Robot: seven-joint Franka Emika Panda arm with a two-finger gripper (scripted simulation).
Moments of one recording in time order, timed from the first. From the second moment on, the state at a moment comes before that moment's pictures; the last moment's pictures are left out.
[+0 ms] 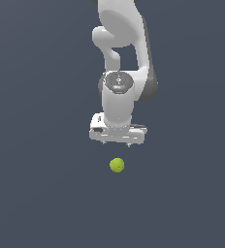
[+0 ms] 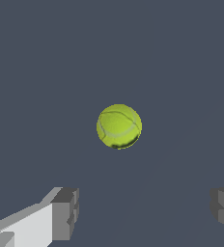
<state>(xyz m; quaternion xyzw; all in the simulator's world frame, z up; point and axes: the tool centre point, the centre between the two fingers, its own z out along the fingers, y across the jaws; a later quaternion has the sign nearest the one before) 0.044 0.016 0.151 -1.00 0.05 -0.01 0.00</state>
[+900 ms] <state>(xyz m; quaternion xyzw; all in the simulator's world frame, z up) 0.088 0.021 0.092 -0.99 0.17 0.00 0.00</state>
